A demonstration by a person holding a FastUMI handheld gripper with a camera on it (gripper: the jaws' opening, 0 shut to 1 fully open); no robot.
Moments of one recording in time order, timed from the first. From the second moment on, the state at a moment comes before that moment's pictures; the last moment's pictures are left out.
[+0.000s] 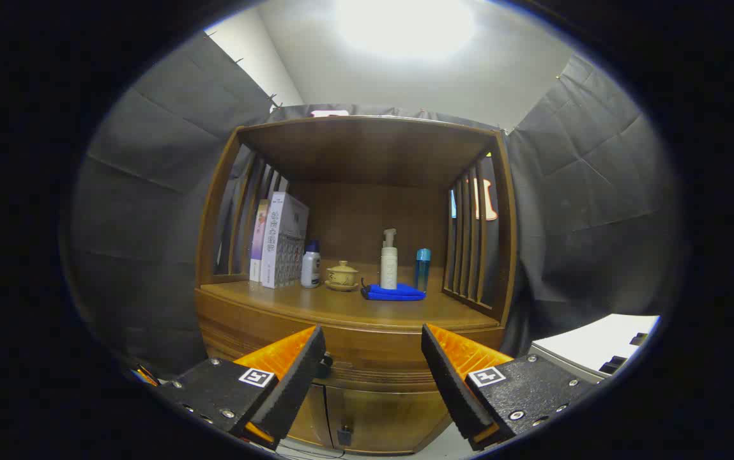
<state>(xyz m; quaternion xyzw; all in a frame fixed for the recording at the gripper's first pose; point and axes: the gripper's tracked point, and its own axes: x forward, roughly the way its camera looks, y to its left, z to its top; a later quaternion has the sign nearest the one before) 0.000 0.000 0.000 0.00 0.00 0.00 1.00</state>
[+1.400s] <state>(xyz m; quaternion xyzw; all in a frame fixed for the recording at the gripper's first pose) 0.004 -0.004 -0.015 0.03 0.04 -0.05 1.00</state>
